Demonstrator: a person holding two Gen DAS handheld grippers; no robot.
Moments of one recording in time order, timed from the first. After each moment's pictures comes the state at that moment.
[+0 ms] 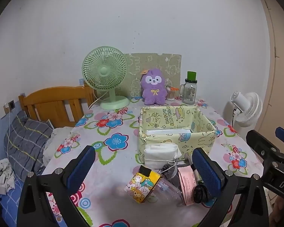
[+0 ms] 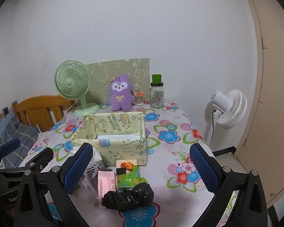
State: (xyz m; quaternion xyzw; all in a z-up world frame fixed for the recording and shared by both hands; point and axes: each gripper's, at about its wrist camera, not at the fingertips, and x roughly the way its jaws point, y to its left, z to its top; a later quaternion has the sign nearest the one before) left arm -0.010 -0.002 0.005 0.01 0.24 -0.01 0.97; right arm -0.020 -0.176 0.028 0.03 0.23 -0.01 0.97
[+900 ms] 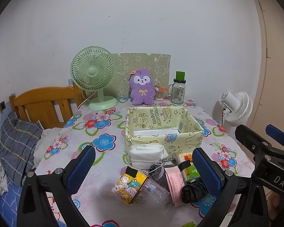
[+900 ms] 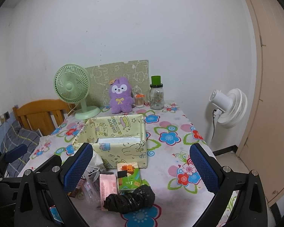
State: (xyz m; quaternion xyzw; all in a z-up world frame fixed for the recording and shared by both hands) left arm -0.005 -0.014 0.009 0.00 0.25 -0.05 0.97; right arm -0.021 -0.179 0.031 0.04 0.22 -0.01 0.97
